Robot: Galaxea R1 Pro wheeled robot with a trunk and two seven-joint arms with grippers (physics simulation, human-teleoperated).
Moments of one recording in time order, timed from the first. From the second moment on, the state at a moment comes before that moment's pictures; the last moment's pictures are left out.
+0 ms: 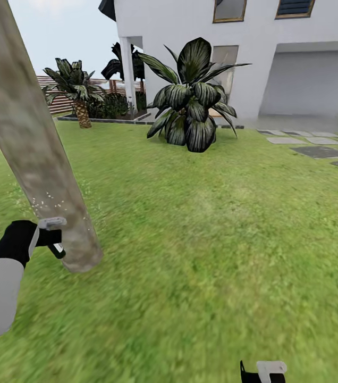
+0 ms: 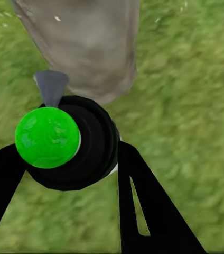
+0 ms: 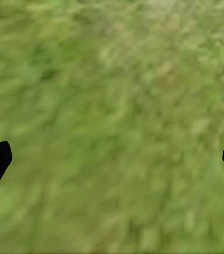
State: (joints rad) left arm -1.07 0.28 0.38 -0.58 -0.35 0.76 -0.24; right arm -0.38 -0.05 0.10 -0.07 0.03 -0.58 -0.23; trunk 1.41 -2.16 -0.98
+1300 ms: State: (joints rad) left arm -0.95 0.34 0.40 -0.58 -0.34 0.73 -0.25; right arm -0.38 -0.06 0.10 -0.07 0.03 -0.58 -0.23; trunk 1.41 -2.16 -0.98
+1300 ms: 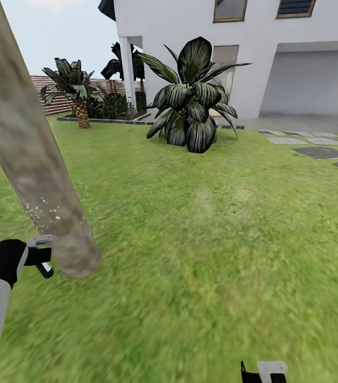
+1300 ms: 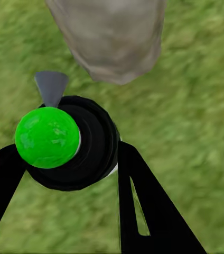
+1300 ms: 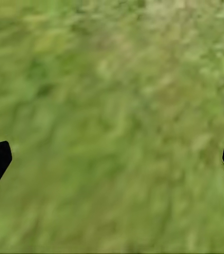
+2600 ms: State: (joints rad) left arm -0.82 0.33 0.59 -0.58 -0.34 0.64 -0.25; right arm -0.38 -0.06 0.10 -0.07 0.03 -0.58 -0.23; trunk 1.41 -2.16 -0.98
